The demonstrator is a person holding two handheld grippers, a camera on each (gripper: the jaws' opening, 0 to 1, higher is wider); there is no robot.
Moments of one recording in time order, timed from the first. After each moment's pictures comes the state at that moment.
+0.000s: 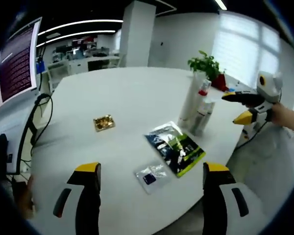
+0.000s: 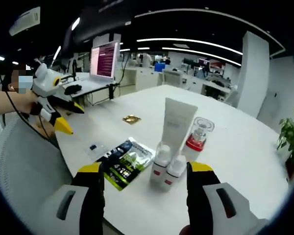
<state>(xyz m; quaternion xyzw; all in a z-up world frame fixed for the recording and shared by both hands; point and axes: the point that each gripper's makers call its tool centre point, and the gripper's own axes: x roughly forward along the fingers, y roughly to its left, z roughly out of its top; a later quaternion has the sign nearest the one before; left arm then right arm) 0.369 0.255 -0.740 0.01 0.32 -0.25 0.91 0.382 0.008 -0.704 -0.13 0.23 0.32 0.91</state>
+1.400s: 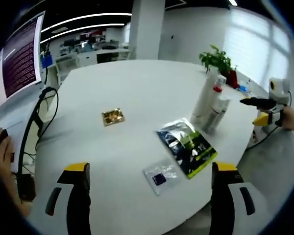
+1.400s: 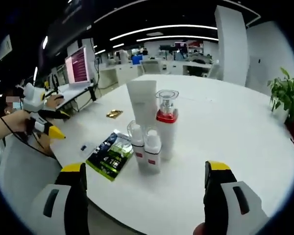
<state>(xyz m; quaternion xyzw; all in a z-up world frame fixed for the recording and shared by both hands) 0.395 0.260 -0.748 0.02 0.35 -0.21 0.91 0.384 -0.029 -0.719 -0.05 0.28 0.27 0.92</state>
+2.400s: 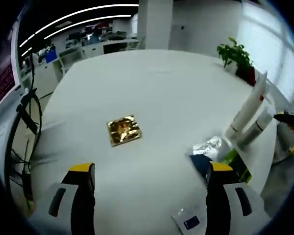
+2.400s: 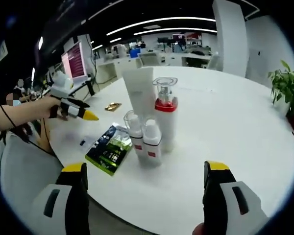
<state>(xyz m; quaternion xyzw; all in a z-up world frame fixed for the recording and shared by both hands) 0.510 0.265 -0.796 0.04 0.39 -0.16 0.91 0.383 -0.030 -0.737 -0.04 0.32 0.27 0.91</state>
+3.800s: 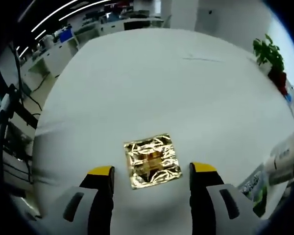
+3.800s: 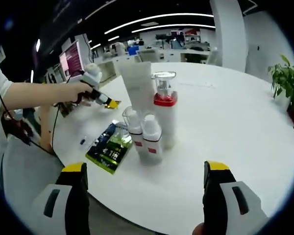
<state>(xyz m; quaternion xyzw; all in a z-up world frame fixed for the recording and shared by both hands) 0.590 0.287 -0.837 0.05 0.48 -0.06 0.87 0.381 -0.030 -0.743 -0.03 0.34 0.27 0.90</state>
